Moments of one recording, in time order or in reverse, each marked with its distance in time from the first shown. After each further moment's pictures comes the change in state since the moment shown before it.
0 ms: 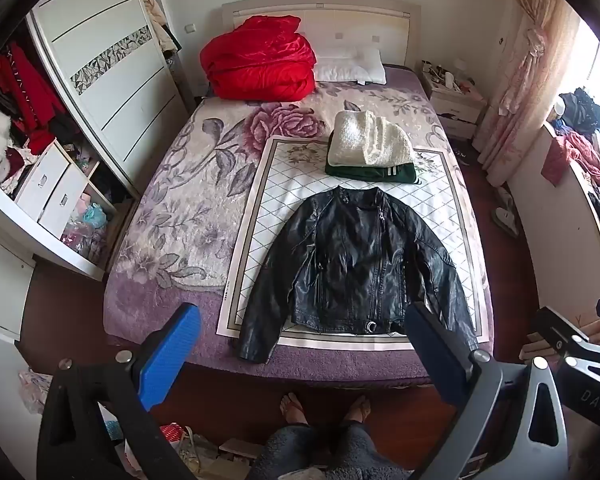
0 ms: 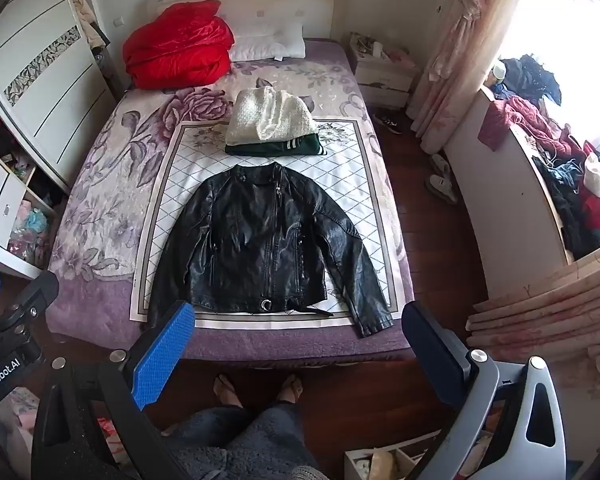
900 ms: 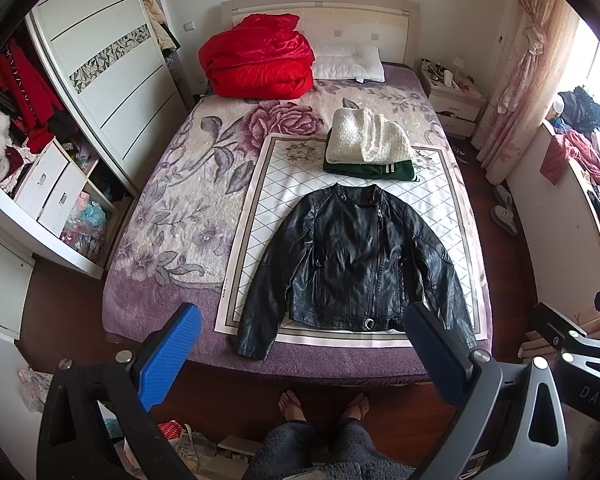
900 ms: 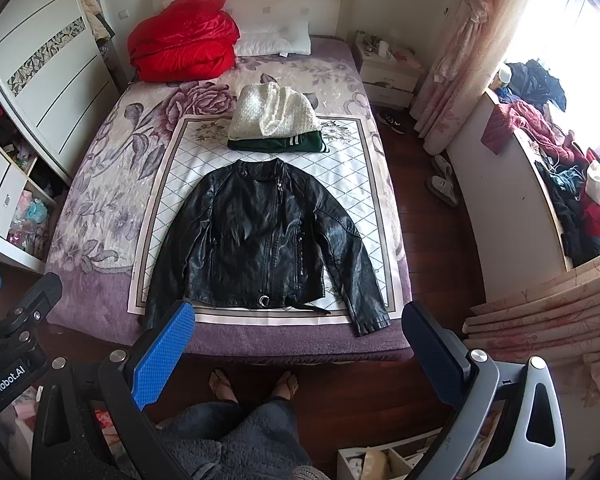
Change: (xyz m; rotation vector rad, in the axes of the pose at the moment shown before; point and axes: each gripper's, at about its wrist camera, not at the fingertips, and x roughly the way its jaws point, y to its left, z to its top) left arm -0.001 0.003 -0.002 0.001 0.003 0.003; right arm 0.000 0.013 -0.009 -0.012 0.009 -0.008
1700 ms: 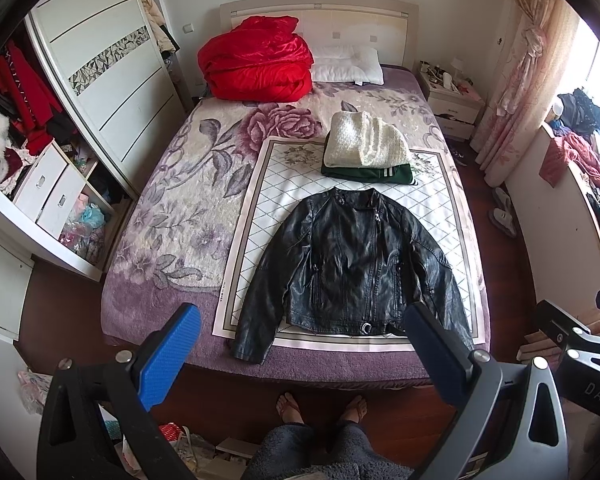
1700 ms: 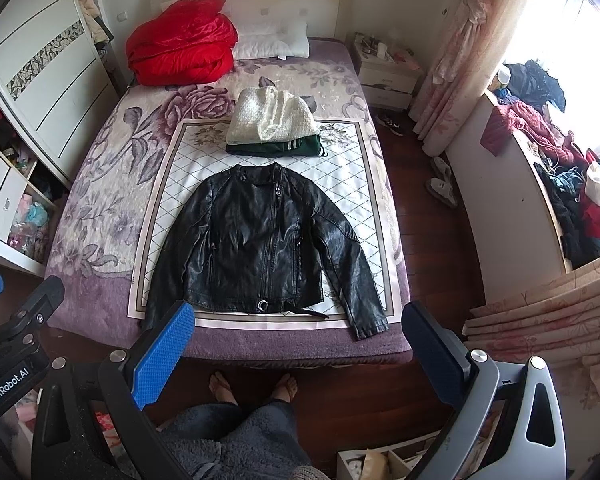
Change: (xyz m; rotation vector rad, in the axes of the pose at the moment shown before) left arm -0.002 -0.004 -0.002 -0.001 0.001 0.002; right arm 0.002 -0.013 0.017 -0.009 0.002 0.006
